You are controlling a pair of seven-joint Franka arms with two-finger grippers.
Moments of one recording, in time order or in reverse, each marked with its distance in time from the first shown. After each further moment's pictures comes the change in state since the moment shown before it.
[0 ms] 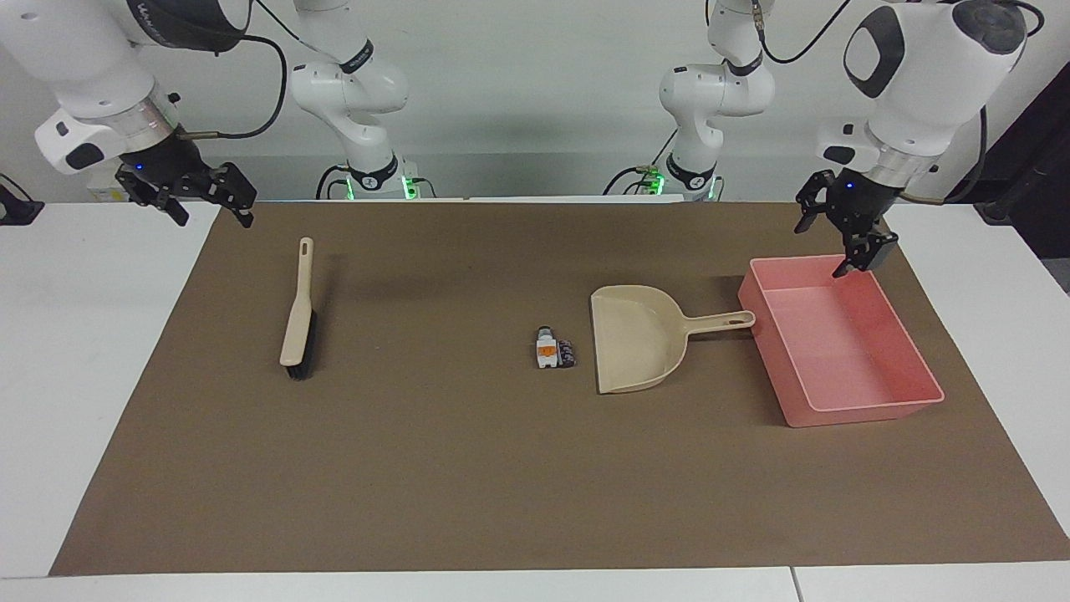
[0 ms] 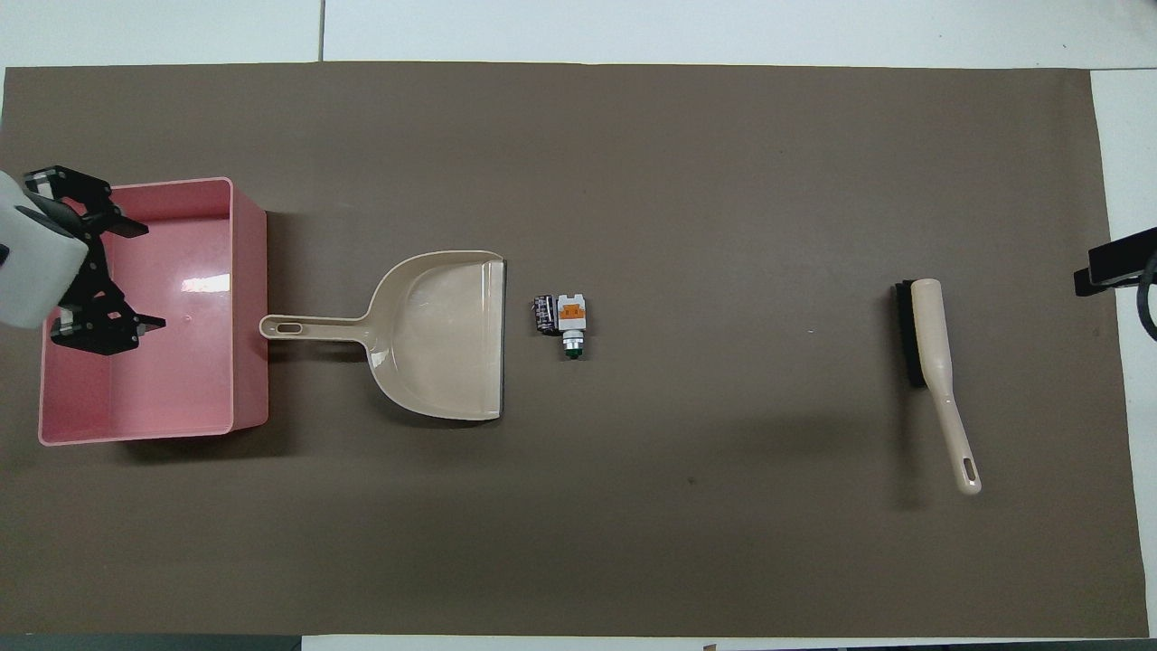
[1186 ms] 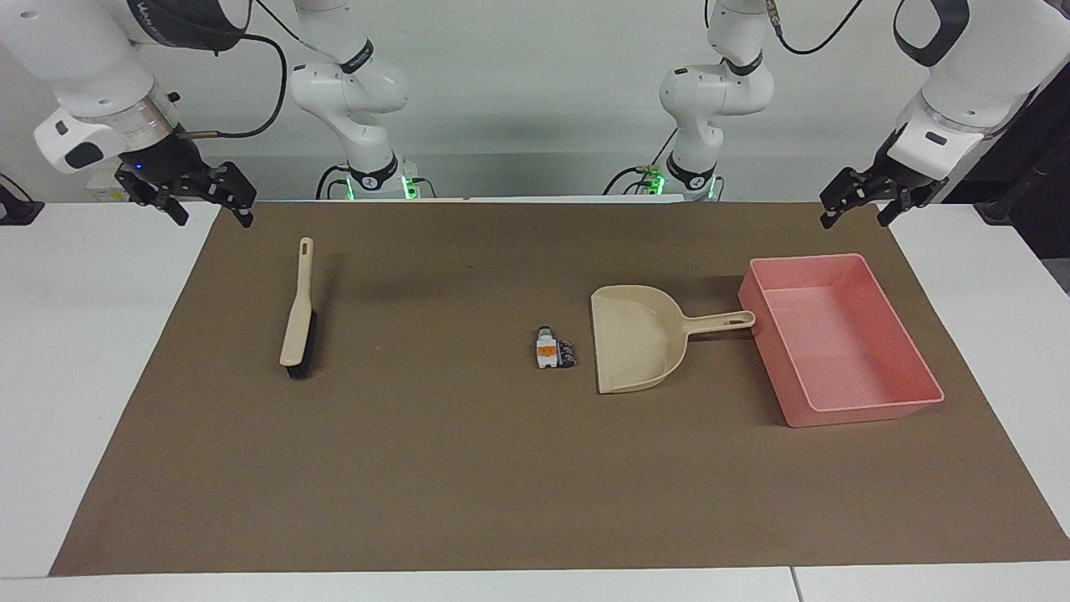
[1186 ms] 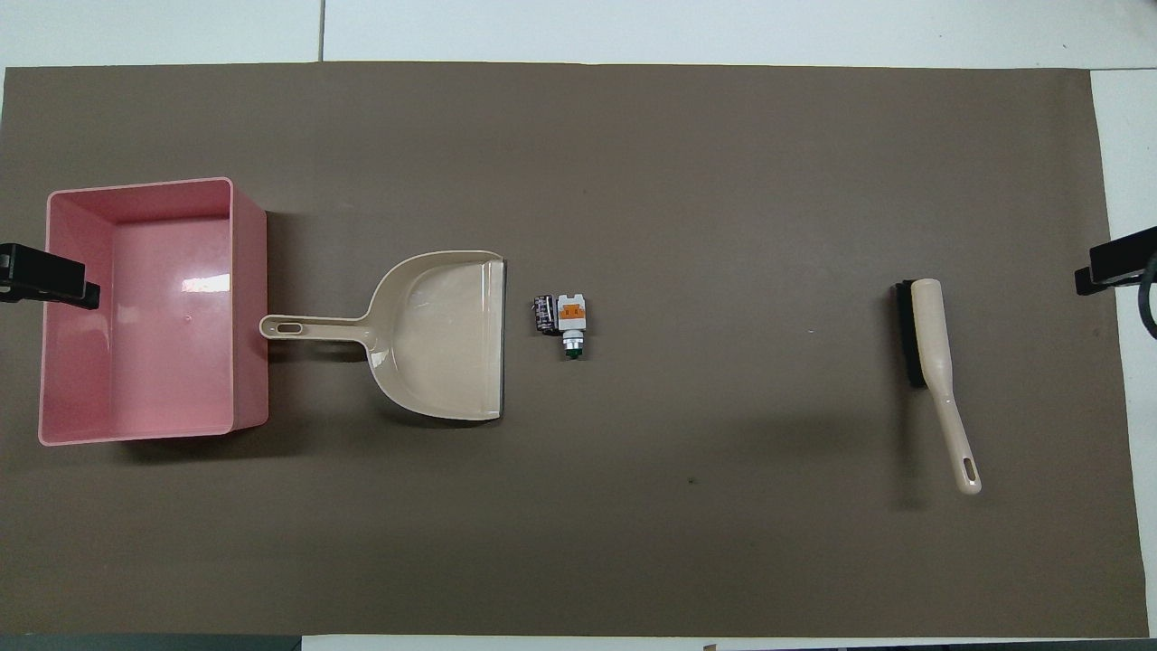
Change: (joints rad) left arm 0.102 -0.005 0.017 0.159 0.000 -0.227 -1.287; right arm 0.000 0.000 0.000 0.004 0.000 0.000 0.002
